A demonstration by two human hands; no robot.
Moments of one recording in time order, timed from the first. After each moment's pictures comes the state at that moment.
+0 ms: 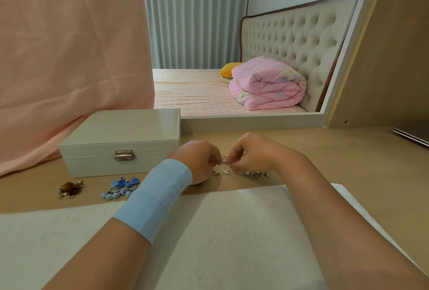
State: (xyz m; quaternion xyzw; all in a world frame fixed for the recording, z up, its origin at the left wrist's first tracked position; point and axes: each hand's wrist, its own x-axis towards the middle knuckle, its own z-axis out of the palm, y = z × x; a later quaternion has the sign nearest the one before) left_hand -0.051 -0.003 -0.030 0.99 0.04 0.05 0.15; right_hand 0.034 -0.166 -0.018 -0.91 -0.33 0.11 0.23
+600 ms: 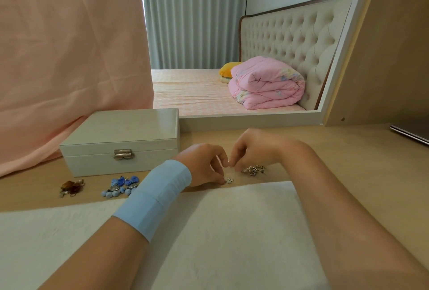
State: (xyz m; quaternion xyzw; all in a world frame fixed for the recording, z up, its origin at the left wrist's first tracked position) left_hand -0.054 -0.011 -0.032 0.97 -0.01 -0.01 0.23; right_hand 0.031 -0.177 0.001 -0.91 -0.34 0.16 0.18
